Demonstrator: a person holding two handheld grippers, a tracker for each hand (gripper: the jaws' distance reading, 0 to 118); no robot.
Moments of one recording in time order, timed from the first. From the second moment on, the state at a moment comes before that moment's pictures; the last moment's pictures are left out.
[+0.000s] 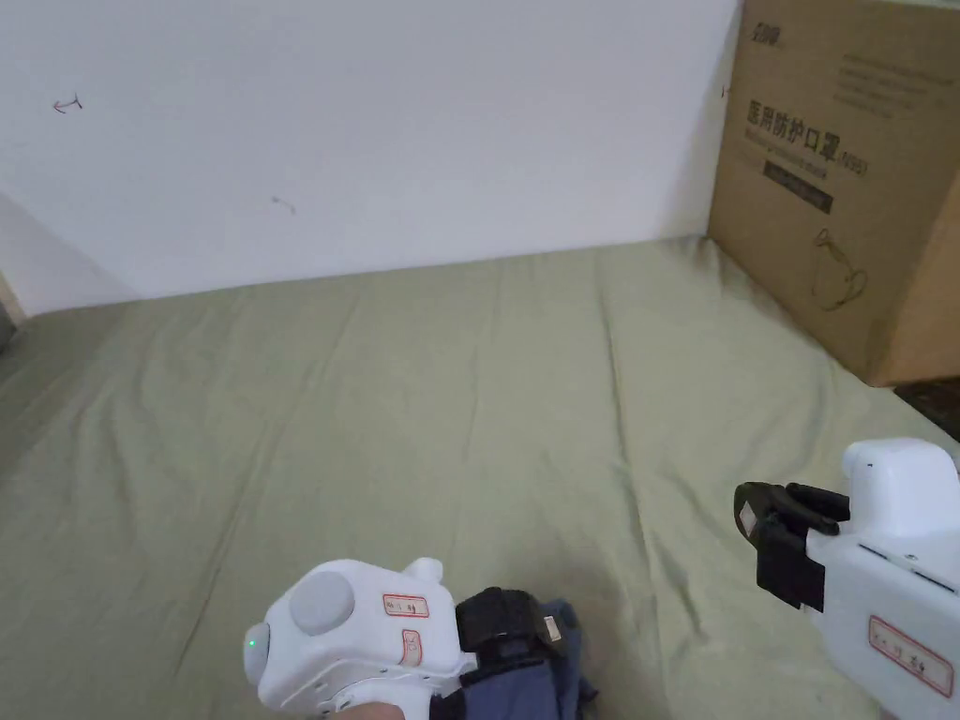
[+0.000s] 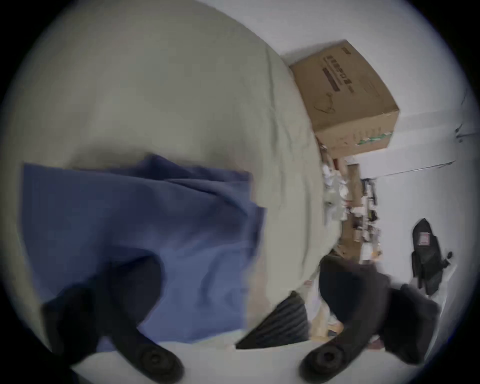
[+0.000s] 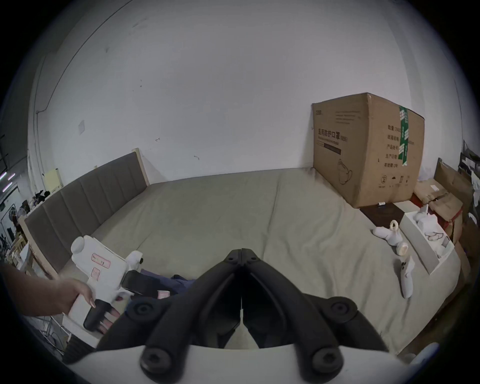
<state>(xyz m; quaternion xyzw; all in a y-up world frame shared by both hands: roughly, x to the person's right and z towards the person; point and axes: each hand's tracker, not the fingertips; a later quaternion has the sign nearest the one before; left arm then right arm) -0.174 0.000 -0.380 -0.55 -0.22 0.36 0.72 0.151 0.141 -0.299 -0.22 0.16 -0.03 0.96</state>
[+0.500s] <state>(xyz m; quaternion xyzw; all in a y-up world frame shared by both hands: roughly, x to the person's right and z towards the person) -0.164 0.026 -0.354 -0.51 -0.23 0.15 0.81 0.150 0.138 -0.307 -0.22 0.16 -0.04 0.96</state>
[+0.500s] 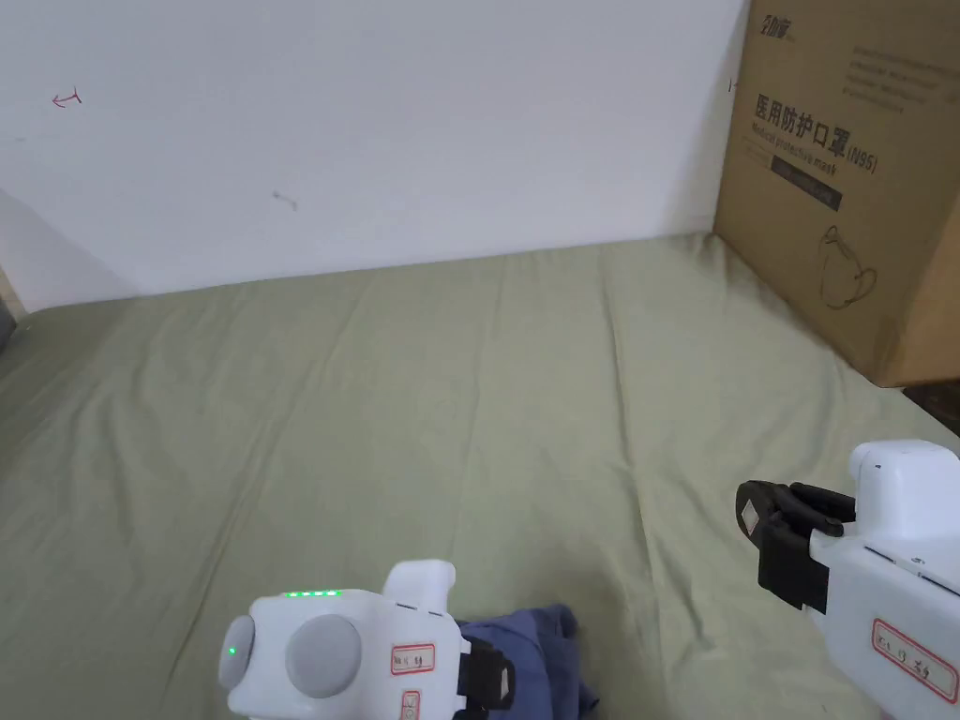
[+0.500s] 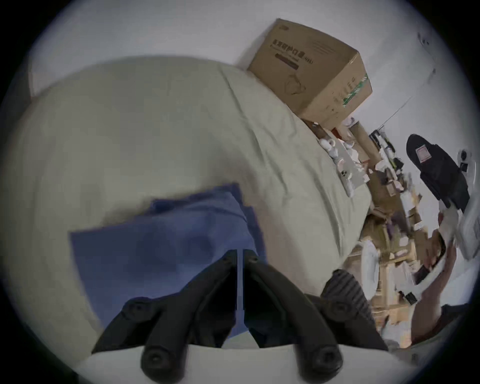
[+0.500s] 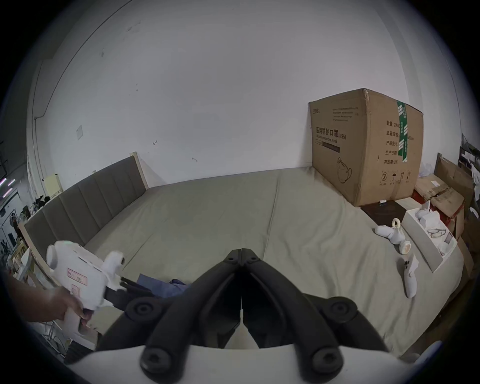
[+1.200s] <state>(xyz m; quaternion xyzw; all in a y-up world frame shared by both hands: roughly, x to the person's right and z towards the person) -0.191 0.137 -0.300 -0.22 -0.19 0.13 0.95 0.139 0.178 -0.290 -0.17 0.17 -0.04 0.97</state>
